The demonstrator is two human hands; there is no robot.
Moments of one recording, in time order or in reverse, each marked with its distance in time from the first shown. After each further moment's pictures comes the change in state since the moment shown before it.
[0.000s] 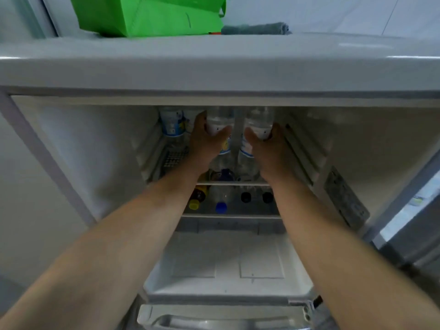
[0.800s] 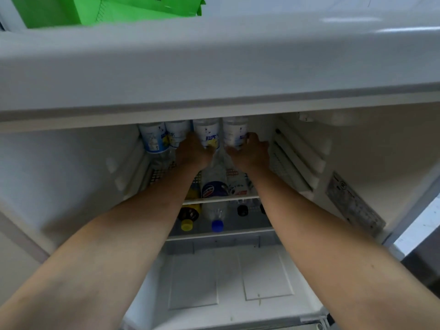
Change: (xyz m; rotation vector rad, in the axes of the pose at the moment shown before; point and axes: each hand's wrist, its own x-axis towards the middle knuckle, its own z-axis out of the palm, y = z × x) left_hand 0.051 -0.033 0.007 0.710 -0.110 0.004; right_hand 0.058 0.061 0.019 -0.648 -0.054 0.112
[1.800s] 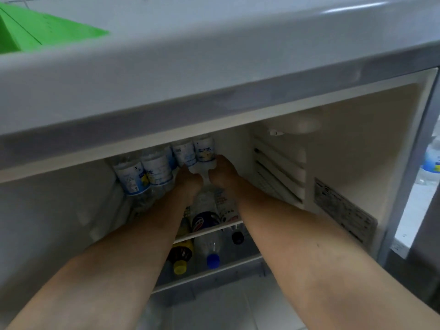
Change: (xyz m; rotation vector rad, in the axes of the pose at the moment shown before) left_hand 0.027 0.015 0.038 -0.250 -0.196 -0.051; right_hand 0.036 -0.007 0.021 0.148 -0.194 -0.077
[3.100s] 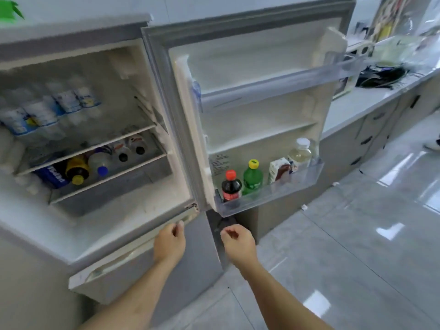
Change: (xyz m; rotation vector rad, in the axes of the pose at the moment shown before) left_hand -0.509 -0.061 0.161 0.112 -0.184 -0.039; right_hand -0.601 0.185 -0.146 0.226 0.423 0.550
